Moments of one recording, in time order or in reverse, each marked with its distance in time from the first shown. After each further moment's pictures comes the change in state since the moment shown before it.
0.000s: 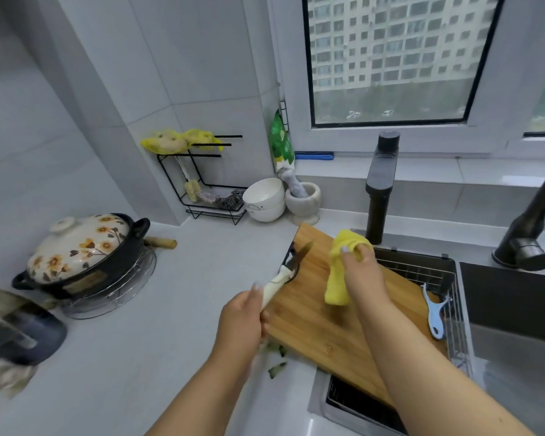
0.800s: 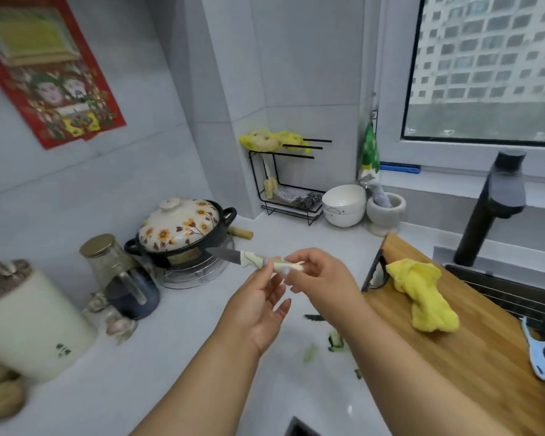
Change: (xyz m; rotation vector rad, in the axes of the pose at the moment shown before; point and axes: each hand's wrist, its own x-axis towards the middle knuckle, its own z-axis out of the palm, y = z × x) left_hand 0.003 0.027 -0.132 -0.714 -0.046 -0.217; right_hand -0.141 -0.060 0.142 -0.017 -0.604 -0.313
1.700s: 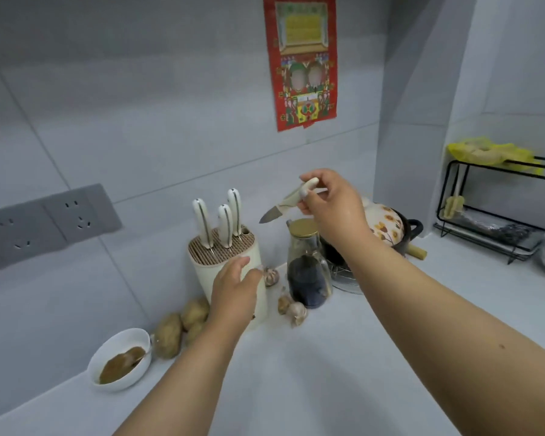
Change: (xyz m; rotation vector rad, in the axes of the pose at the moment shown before) left_hand -0.046 0.181 -0.323 0.773 0.655 0.558; right_hand 0.079 -0.122 0.340 -0.054 -0.156 -0.429
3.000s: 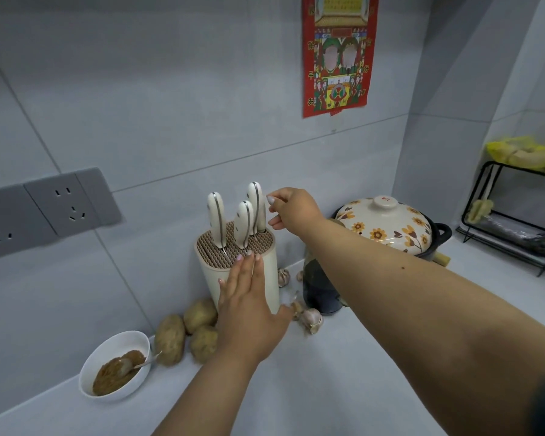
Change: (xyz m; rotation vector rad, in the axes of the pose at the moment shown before) left_hand 0.029 -0.052 -0.002 0.699 -0.043 0.324; right_hand 0.085 0.065 0.119 -0.084 -0.320 0.246
